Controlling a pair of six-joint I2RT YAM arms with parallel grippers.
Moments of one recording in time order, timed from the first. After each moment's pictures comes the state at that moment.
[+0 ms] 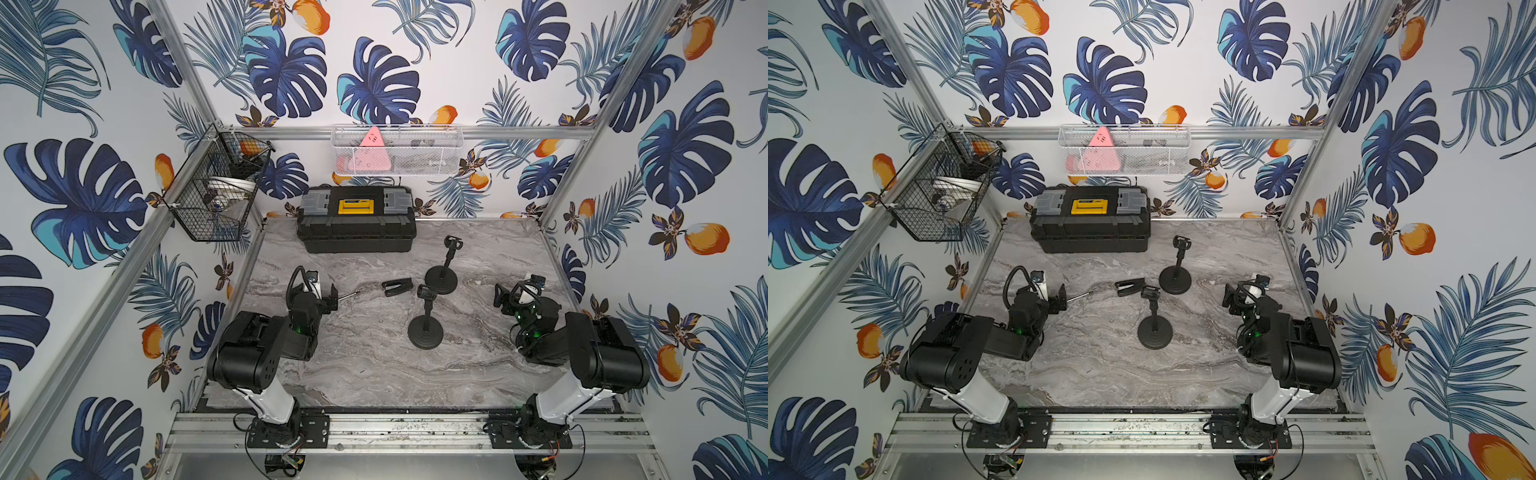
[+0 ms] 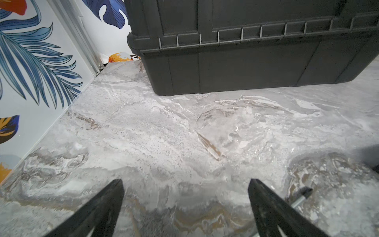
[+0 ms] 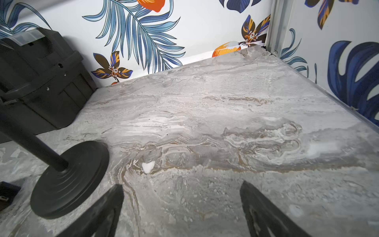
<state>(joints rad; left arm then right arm) -0.08 1.65 0.36 0.99 -0.20 0.01 -0.15 1.66 0.33 1.06 -0.17 0.19</state>
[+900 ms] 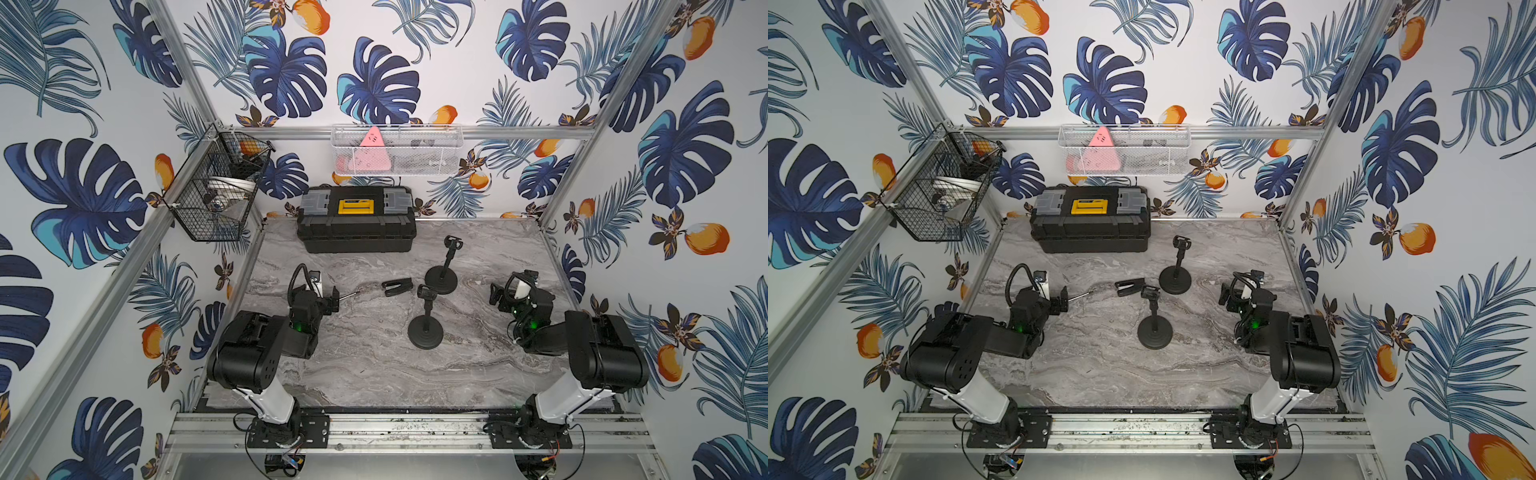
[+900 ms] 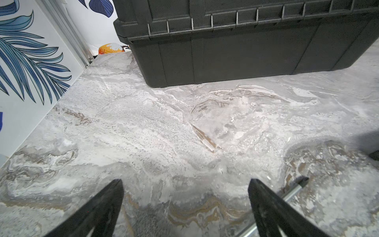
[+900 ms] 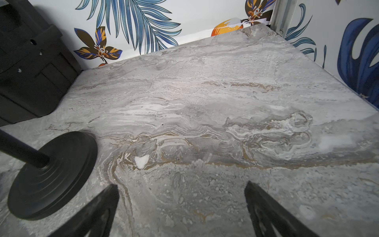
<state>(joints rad) -0.08 1.65 0.37 0.93 -0.17 0.02 -0.11 1.66 0.40 0.88 -0.12 0.16</state>
